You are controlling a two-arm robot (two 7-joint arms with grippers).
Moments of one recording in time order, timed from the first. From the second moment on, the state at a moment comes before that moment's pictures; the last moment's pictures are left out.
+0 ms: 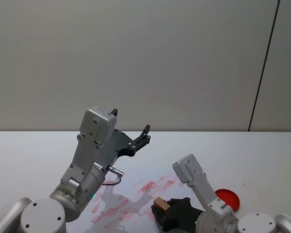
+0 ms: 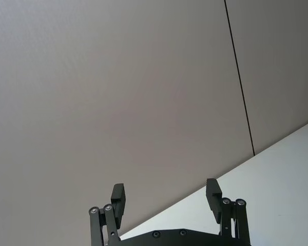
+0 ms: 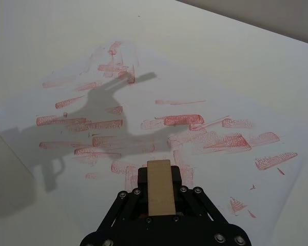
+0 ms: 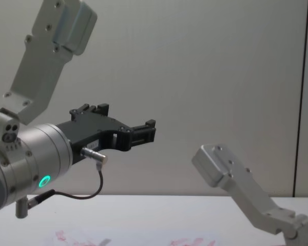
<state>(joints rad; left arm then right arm) -0.24 0.38 0.45 -1.63 -0.20 0.01 -0.01 0.20 0.12 -0.45 -1.41 0.05 0.47 0.38</state>
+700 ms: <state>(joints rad) -0.24 0.38 0.45 -1.63 -0.20 0.01 -0.01 0.23 0.11 -0.41 -1.45 0.16 0.43 0.36</state>
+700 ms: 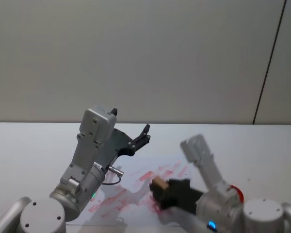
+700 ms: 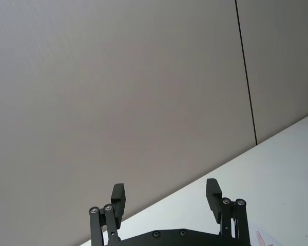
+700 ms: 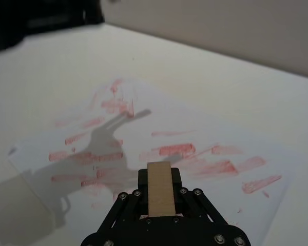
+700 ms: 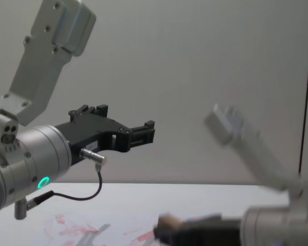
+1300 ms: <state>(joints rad) -0.24 0.38 0.45 -1.63 -0.20 0.01 -0.01 0.16 0.24 -0.29 -1.67 0.31 0.45 0.28</state>
